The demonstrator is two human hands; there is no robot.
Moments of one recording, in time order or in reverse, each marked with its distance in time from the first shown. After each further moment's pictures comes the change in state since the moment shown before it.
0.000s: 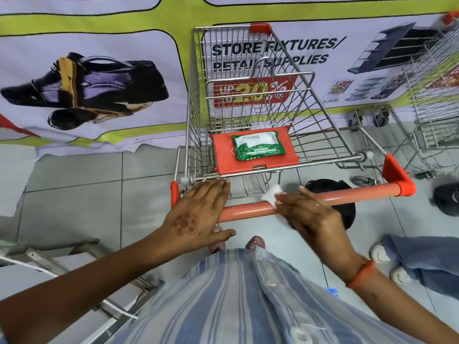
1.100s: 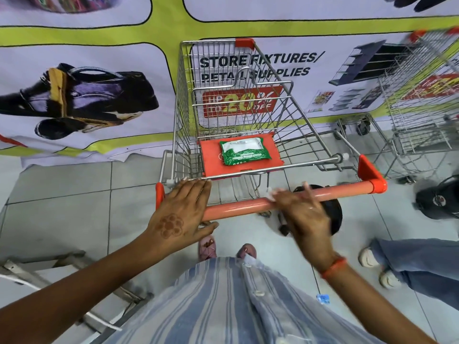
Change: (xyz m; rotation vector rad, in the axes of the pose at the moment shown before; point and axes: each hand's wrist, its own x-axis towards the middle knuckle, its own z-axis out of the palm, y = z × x) left_hand -0.001 0.006 0.003 0.015 -0.005 -0.075; right_hand -0.020 0.013 0.006 -0.099 0.122 0.048
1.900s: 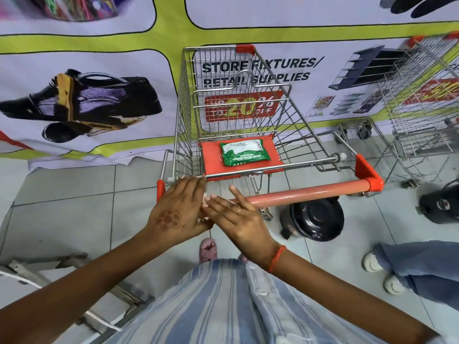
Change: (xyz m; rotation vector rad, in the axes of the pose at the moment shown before) left_hand -0.001 0.002 -0.005 -0.047 -0.024 -0.110; right_hand 0.025 -0.067 0.061 -0.067 0.016 -0.394
